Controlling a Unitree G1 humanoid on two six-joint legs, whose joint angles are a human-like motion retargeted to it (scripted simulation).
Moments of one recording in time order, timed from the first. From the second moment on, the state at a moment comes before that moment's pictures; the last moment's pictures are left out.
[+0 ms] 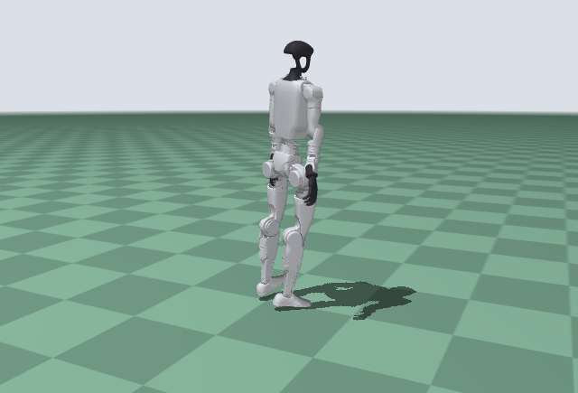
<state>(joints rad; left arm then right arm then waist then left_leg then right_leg) 0.02 0.00 0.03 1.37 0.06 0.31 -0.32 0.01 -0.17 0.03 1.70 -0.41 0.35 -0.34 -0.01 0.03 -0.15 -0.07 -0.08 0.05 0.00 -0.40 -0.03 -0.07 -0.08 -0.34 0.02 0.03 0.03</state>
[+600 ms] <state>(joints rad) -0.71 0.68 0.07 0.13 0.41 0.49 -0.18 -0.02 -0.16 -0.02 1.39 -0.21 -0.01 0.00 -0.05 0.03 -0.22 -0.09 -0.08 0.03 0.01 -0.39 -0.03 -0.07 -0.08 -0.36 0.02 0.02 0.03</state>
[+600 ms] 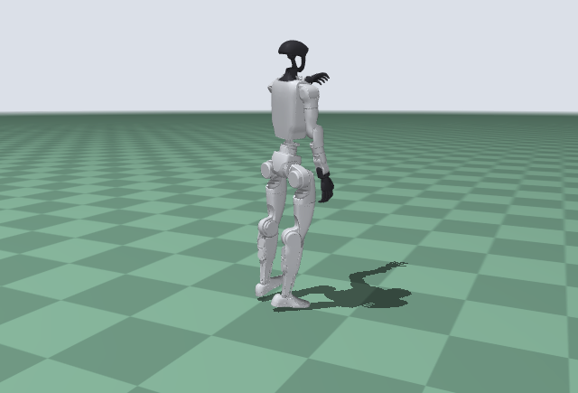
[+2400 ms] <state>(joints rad) -0.51 0.49 0.10 0.14 0.32 0.57 -0.18 0.02 -0.18 -0.04 1.58 -0.31 0.04 0.12 0.03 0.00 -0.21 -0.05 -0.08 0.10 0.00 -0.41 -0.03 -0.05 -0.08 -0.30 0.01 0.01 0.03</state>
